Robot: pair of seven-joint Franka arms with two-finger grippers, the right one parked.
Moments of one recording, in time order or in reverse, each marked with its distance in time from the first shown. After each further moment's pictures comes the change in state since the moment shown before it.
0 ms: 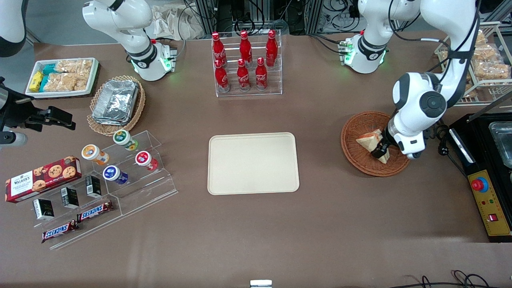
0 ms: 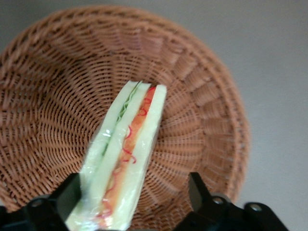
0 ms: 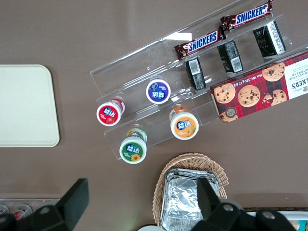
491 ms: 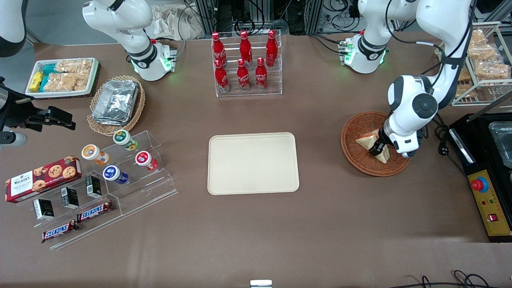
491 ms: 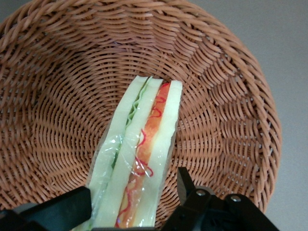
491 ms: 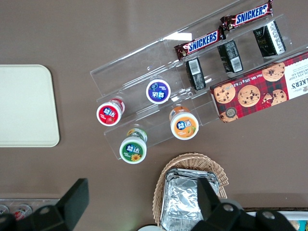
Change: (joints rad) arm 0.001 0.025 0.002 -0.038 0.000 0.072 0.000
